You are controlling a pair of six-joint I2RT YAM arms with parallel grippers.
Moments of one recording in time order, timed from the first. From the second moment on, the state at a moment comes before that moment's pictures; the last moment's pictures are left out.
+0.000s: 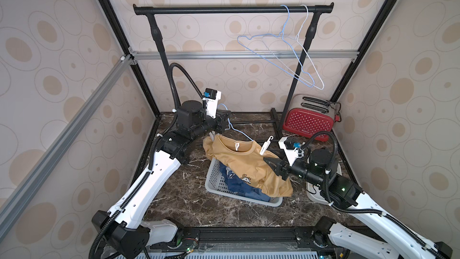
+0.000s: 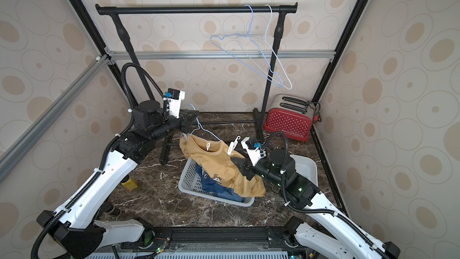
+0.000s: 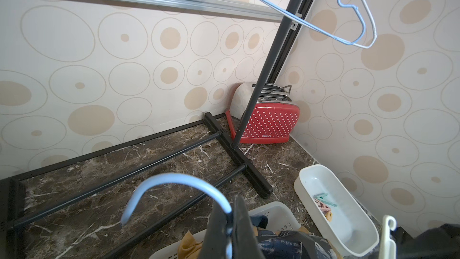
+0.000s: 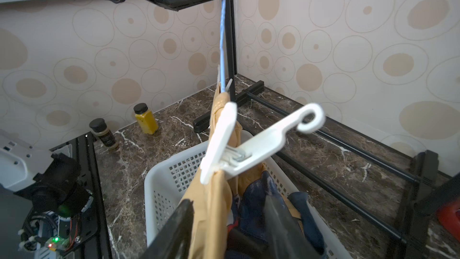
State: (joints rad) left arm -0.48 1.27 1.44 -0.39 0.21 -0.20; right arm 0.72 0.81 0.84 -0.24 -0.19 0.05
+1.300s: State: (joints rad) left arm -0.62 1.20 1.23 -0.22 0.12 0.13; right arm 0.72 1.35 1.59 -1.27 -0.33 0.17
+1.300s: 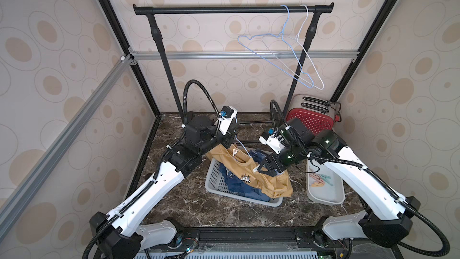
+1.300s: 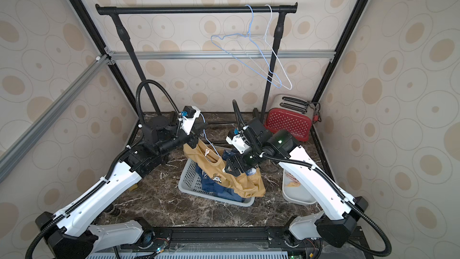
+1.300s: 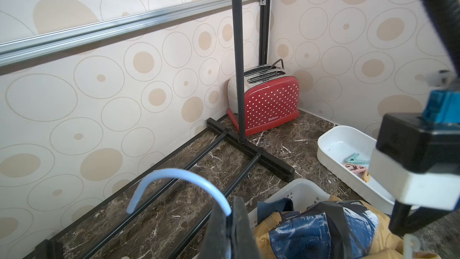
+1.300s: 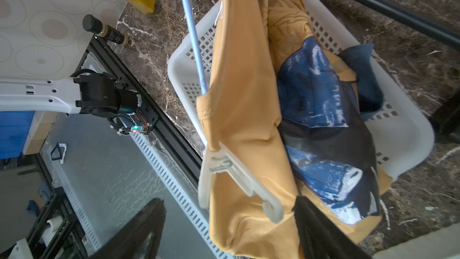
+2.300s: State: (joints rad) left arm -0.62 1.19 1.21 -0.20 0.12 0.13; right arm 0.72 1.39 1.58 -1.21 -0.39 0.17
